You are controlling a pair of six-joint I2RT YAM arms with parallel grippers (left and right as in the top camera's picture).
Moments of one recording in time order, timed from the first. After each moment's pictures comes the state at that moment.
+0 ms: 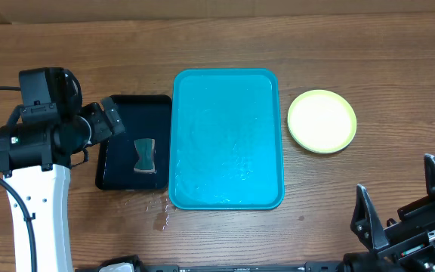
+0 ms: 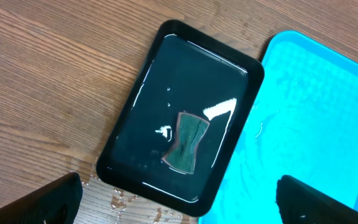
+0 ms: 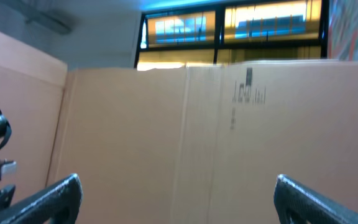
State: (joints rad) left arm 0.15 1.29 1.45 -1.21 0.01 -0.31; right arm 0.09 0.09 0.65 0.02 -0.31 0.07
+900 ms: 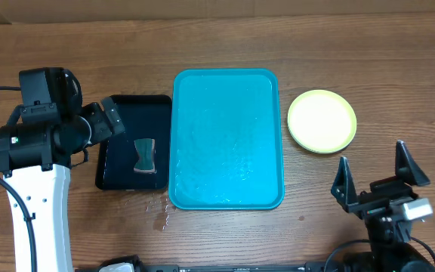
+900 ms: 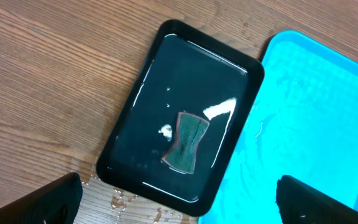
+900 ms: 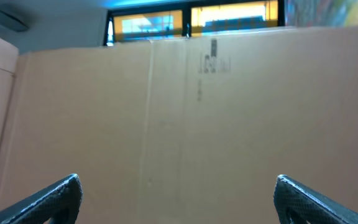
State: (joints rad) left arm 0.15 1.29 1.45 -1.21 0.01 -0.31; right arm 0.05 0.01 0.13 0.45 -0.19 0.07
